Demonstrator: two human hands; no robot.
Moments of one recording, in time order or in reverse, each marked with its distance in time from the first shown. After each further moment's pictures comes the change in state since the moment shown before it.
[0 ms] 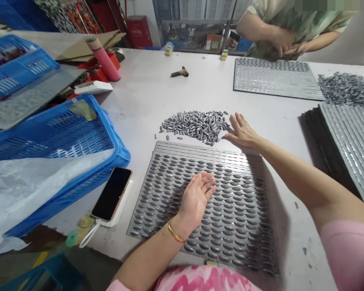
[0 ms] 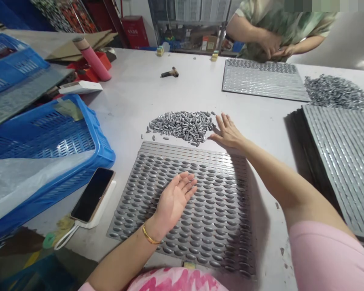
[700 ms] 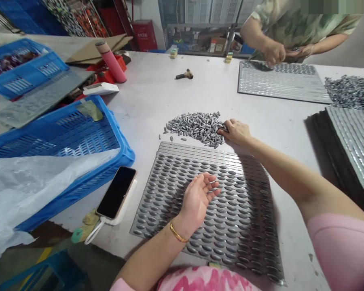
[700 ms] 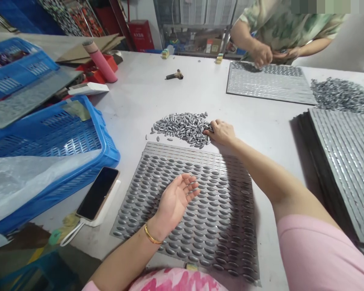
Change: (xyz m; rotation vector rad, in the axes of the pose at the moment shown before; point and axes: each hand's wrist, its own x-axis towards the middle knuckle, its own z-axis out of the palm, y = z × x) left_hand -0.003 0.004 0.001 0.050 0.019 0.039; right_hand 0.027 -0.051 -0.001 -0.026 0.113 0.122
